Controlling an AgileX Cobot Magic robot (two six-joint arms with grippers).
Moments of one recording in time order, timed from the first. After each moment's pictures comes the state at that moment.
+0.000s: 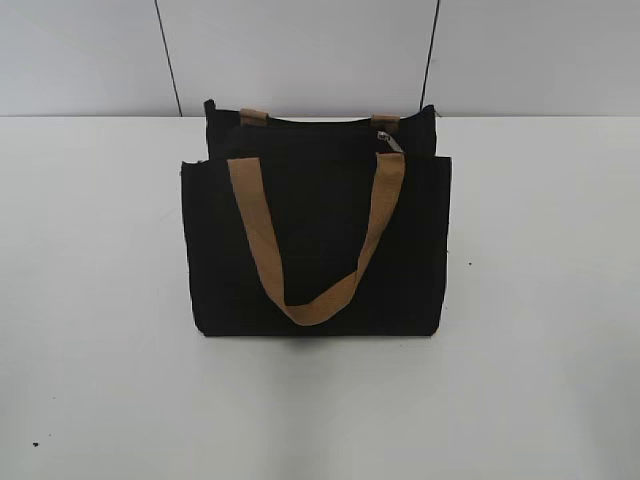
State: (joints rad) left arm -0.30 0.20 -0.53 -0.06 1.06 0.06; right arm 0.35 0.26 -0.48 0.06 1.11 -0.10
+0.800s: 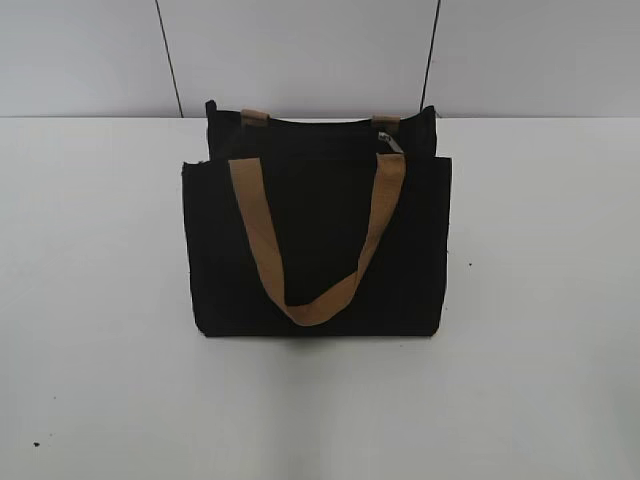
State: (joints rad) left arm -0.01 -0.01 -0.53 -0.07 1.06 0.06; right arm -0.02 -0.01 -0.48 0.06 1.10 -0.10
